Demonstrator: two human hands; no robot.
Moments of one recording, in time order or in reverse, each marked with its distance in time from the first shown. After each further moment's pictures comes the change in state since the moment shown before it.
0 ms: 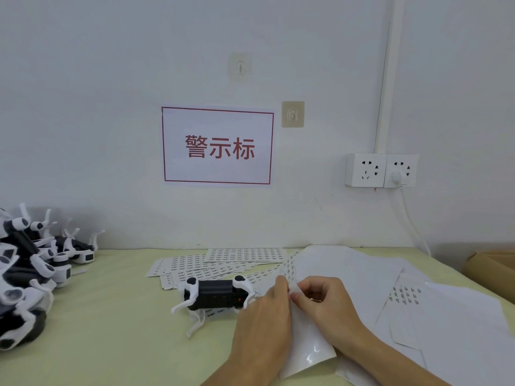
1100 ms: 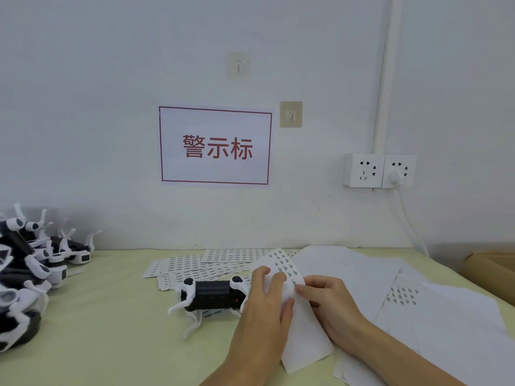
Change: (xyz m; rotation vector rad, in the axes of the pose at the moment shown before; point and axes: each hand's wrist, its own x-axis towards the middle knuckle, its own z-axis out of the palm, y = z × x) left_hand 0.001 -0.009 0.006 -0.235 0.148 0.035; right_hand 0.015 0.016 -0.010 0.419 -0.075 0.321
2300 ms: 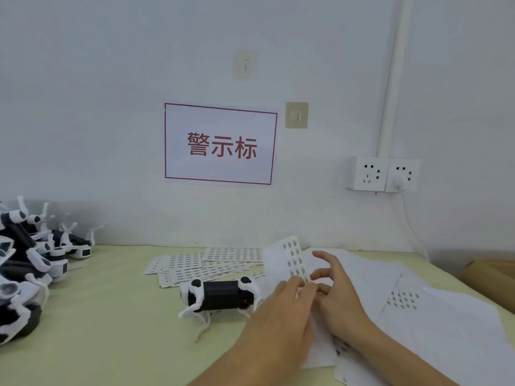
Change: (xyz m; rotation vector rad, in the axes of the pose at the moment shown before) left_hand 0.004 0.026 -0.013 0.188 -0.226 0.232; right_hand -0.003 -0.011 -0.001 -0.417 0.193 -0.204
